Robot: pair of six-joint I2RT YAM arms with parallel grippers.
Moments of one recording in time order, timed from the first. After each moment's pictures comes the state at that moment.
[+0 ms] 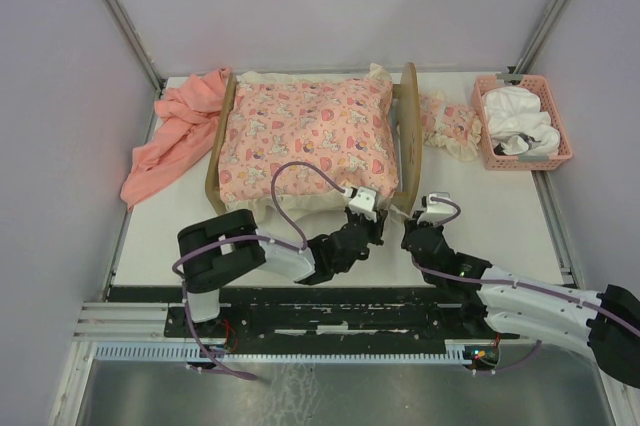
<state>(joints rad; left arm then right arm) -1.24 1.84 0.77 0.89 -0.65 -0.39 0.96 0.84 0.22 0.10 0.79 0.59</state>
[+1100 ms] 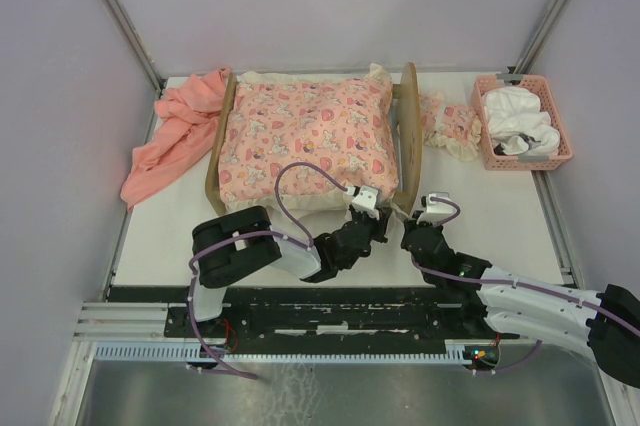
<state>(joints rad) -1.22 1.94 0.80 1.00 -0.59 -0.40 0.96 0.85 0.22 0.11 0.79 0.58</state>
